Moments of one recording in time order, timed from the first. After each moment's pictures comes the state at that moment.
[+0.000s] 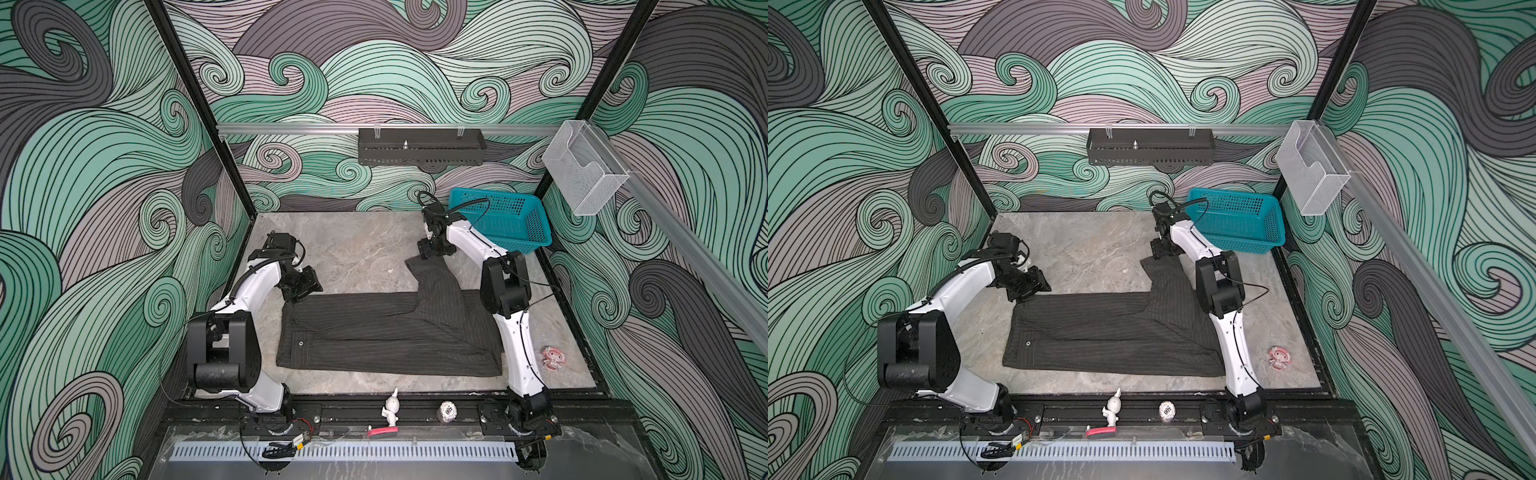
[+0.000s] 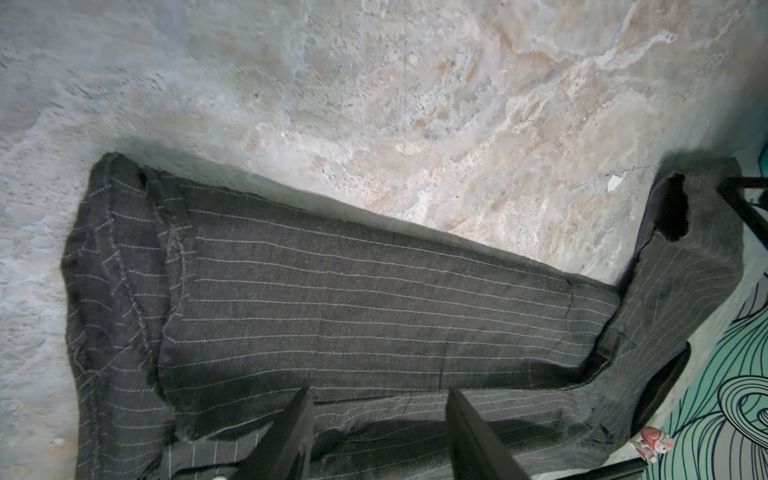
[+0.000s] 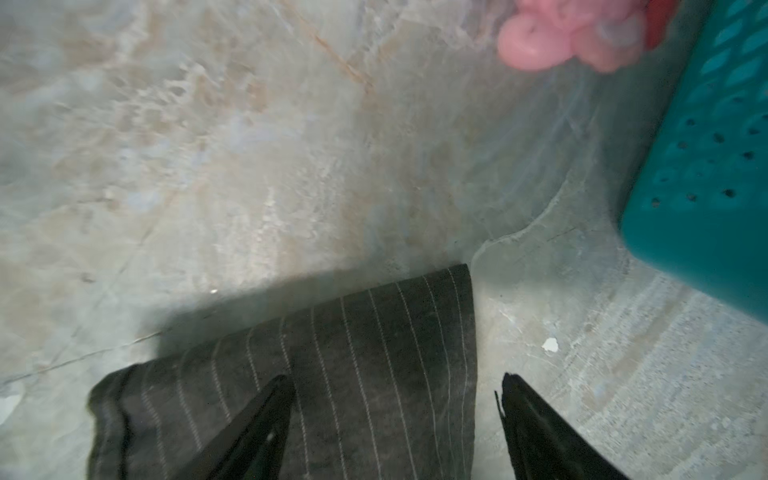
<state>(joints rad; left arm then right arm) 0.01 1.55 1.14 -0.92 0.31 -0.43 0.36 2.42 2.12 -0.98 0.14 0.08</state>
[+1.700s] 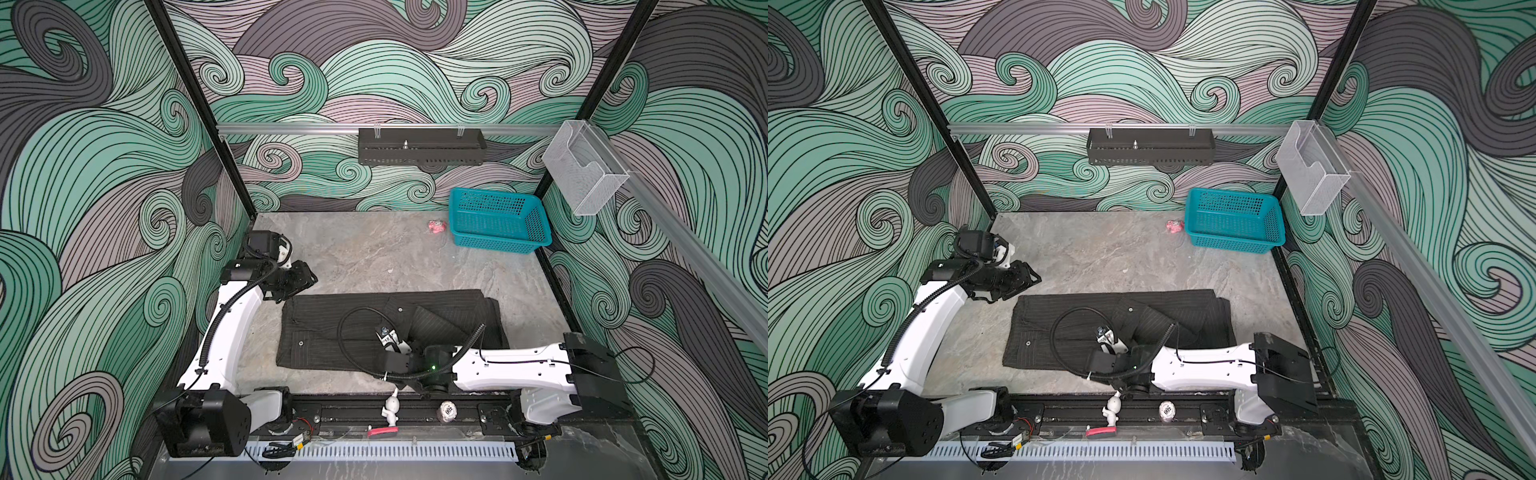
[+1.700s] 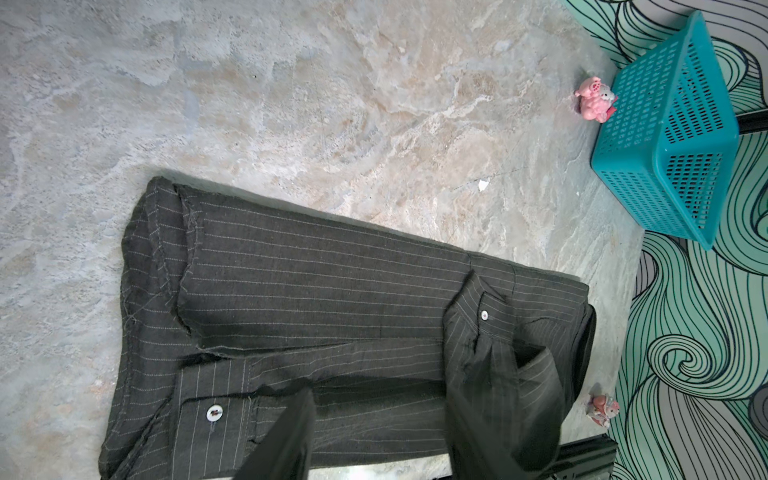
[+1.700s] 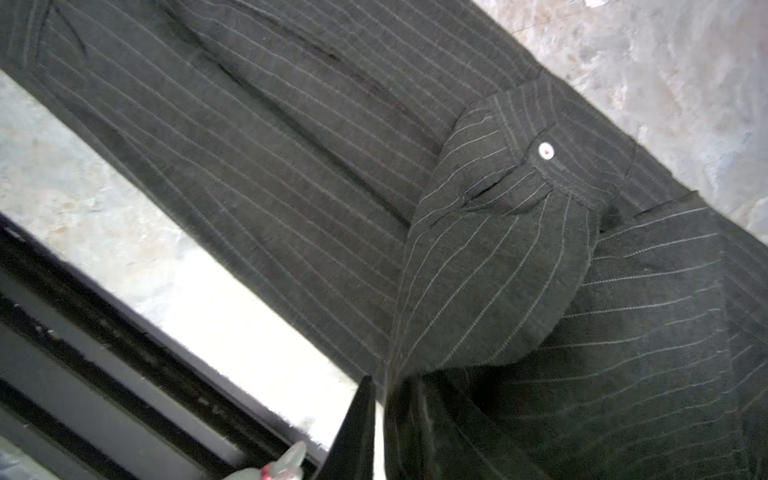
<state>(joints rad) 0.02 1.21 1.16 -1.02 0.35 -0.43 1.44 1.51 0.97 -0.66 0.48 0.63</state>
